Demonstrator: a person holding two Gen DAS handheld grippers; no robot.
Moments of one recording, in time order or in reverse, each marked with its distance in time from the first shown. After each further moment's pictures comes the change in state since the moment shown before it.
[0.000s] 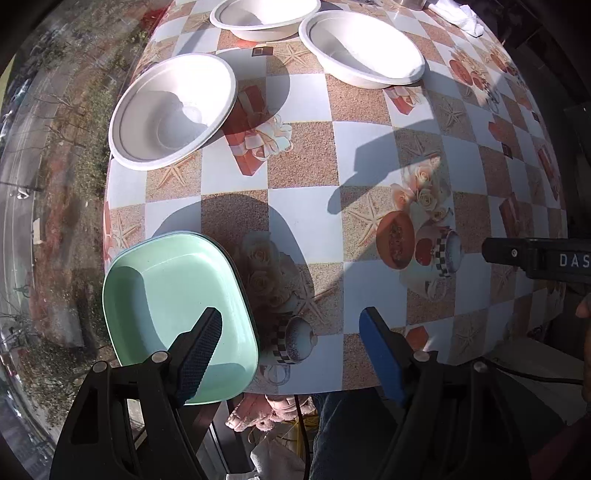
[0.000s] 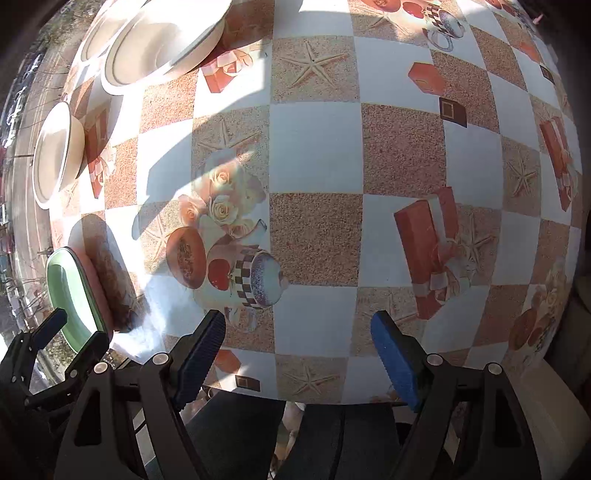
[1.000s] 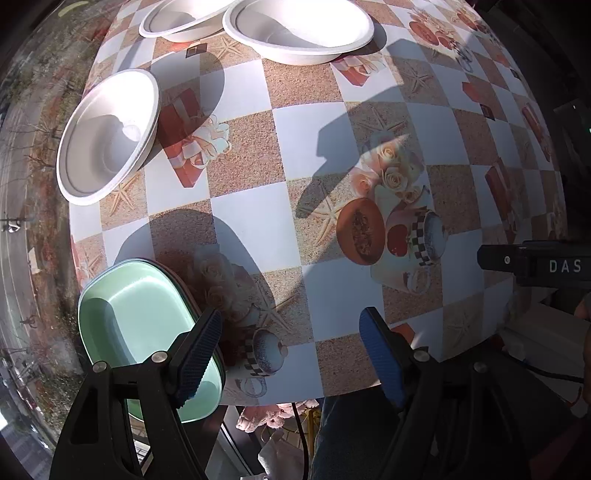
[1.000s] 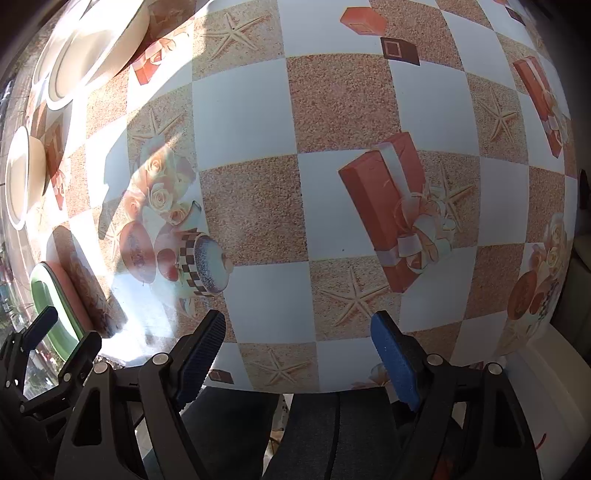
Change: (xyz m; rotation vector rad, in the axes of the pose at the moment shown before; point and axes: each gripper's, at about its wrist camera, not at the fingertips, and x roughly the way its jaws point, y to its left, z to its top) left arm 0.011 -0.037 0.012 0.129 0.037 -0.004; right arm 0.003 -0.038 0.003 0.120 0.050 -0.012
